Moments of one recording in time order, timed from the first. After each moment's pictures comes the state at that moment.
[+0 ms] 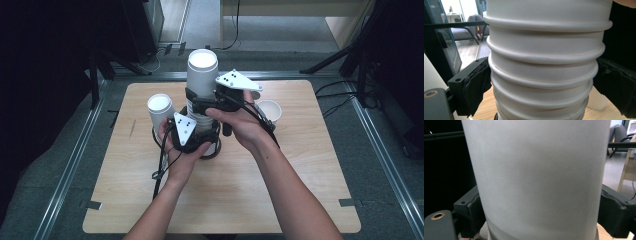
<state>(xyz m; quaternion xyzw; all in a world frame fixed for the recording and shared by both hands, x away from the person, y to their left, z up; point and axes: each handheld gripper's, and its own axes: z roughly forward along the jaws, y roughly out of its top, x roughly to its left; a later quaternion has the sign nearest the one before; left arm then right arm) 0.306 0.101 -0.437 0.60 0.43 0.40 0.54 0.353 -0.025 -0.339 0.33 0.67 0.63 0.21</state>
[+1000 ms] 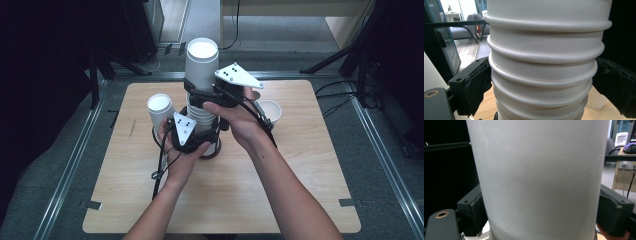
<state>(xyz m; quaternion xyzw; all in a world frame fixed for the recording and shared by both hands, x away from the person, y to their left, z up) 0.305 0.102 -0.437 0.60 0.43 0.40 0.54 0.347 -0.021 -0.318 0.33 0.64 0.65 0.25</state>
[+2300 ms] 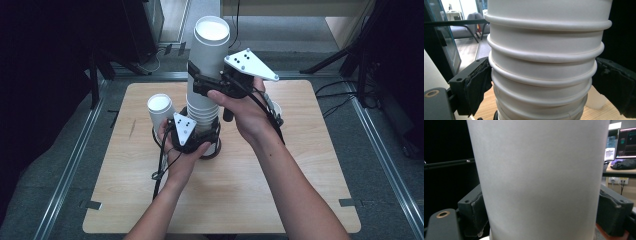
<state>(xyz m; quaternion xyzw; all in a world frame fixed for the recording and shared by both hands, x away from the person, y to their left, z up) 0.305 0.101 -0.437 0.60 0.44 0.40 0.54 0.334 -0.035 -0.276 0.33 0.60 0.68 0.28</state>
